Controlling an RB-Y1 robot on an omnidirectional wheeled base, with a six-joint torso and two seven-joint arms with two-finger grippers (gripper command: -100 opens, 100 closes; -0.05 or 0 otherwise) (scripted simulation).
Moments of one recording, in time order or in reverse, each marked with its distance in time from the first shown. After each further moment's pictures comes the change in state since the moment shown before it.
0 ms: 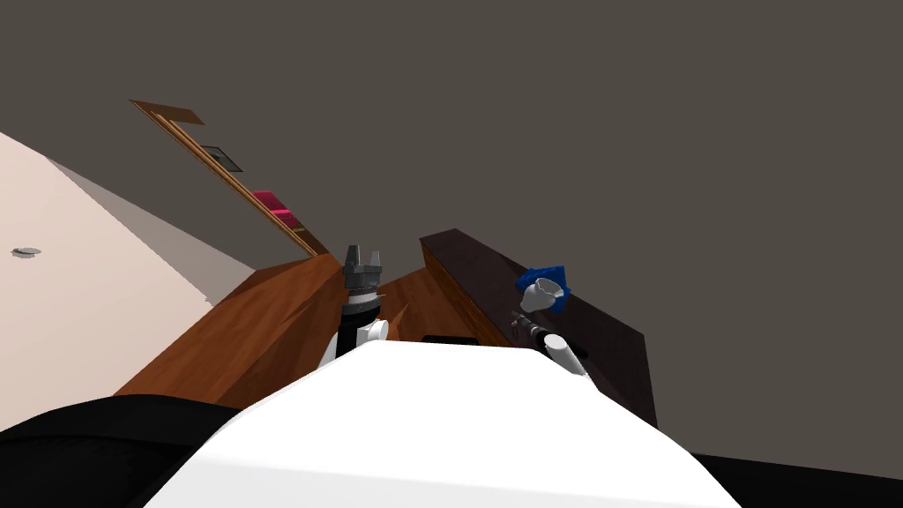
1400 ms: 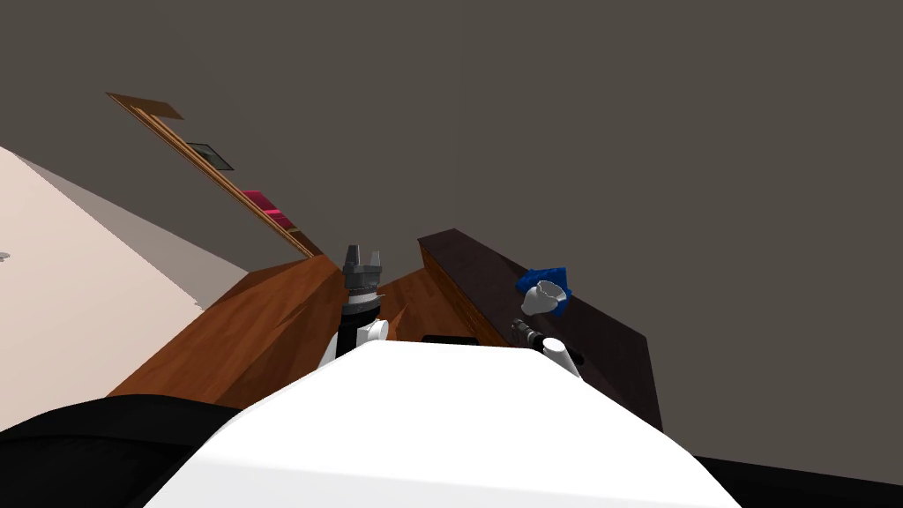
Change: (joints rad) left arm 0.000 0.000 0.000 0.000 0.000 0.000 0.000; right arm -0.035 0.023 -0.015 0.136 -0.100 0.056 -0.052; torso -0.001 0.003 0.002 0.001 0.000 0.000
